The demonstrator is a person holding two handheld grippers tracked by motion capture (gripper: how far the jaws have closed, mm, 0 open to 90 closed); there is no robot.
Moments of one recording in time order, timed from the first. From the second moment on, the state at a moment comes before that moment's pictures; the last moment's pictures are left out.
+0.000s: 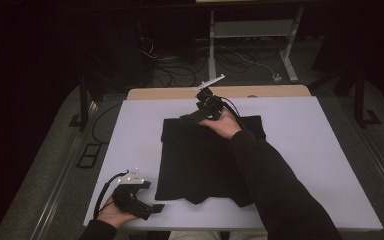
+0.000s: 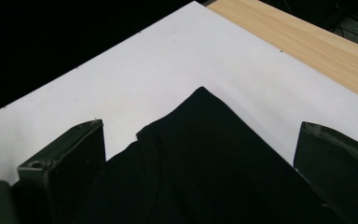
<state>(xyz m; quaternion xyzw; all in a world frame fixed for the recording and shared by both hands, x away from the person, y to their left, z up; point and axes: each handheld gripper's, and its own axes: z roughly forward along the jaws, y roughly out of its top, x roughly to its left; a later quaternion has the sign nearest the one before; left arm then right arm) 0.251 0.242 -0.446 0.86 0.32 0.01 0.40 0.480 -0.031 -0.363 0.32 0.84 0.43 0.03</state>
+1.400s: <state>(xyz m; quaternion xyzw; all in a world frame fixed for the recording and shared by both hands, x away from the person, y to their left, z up) 0.261 0.236 -0.450 0.85 0.32 0.04 0.41 0.517 0.052 -0.426 0.34 0.85 0.40 0.03</state>
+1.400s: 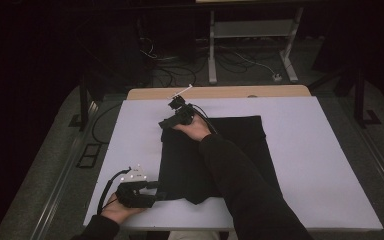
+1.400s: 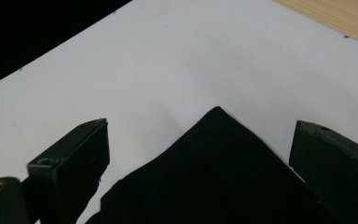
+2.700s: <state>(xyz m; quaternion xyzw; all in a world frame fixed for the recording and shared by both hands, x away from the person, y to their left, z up) 0.276 0.230 -0.448 0.85 0.32 0.01 0.41 0.528 0.074 -0.437 0.36 0.87 0.33 0.09</state>
